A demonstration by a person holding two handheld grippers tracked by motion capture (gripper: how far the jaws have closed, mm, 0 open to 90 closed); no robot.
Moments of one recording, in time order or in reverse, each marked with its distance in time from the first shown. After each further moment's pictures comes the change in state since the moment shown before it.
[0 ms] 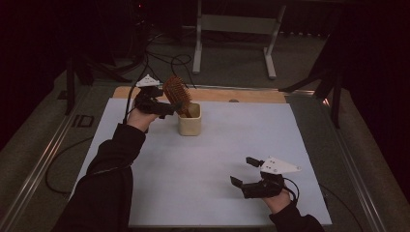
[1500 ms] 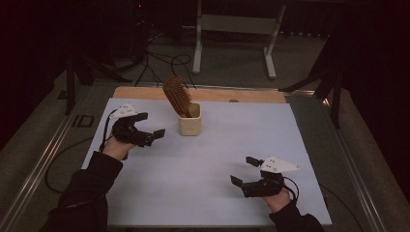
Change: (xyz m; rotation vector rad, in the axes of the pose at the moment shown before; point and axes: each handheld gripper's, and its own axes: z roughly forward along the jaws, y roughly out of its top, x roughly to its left) left arm -0.008 -0.074 -0.065 -0.005 -0.083 0.055; right arm -0.003 -0.001 0.002 0.004 0.008 0.015
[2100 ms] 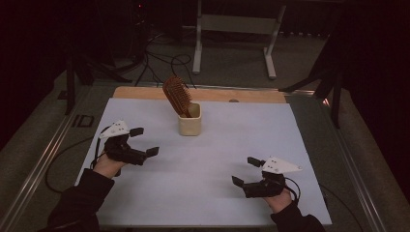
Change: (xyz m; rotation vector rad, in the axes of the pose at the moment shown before) left arm -0.016 -0.037 -0.026 0.000 -0.052 0.013; right arm -0.002 -0.002 -0.004 -0.006 -0.003 -0.001
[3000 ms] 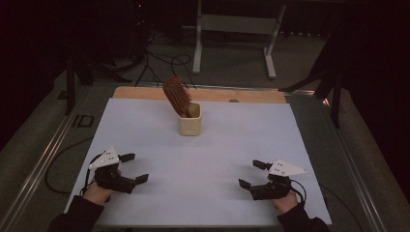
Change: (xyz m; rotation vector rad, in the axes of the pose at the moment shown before) left arm -0.010 -0.077 -0.022 0.034 -0.021 -0.023; right arm -0.018 -0.022 -0.008 0.009 0.019 -0.008
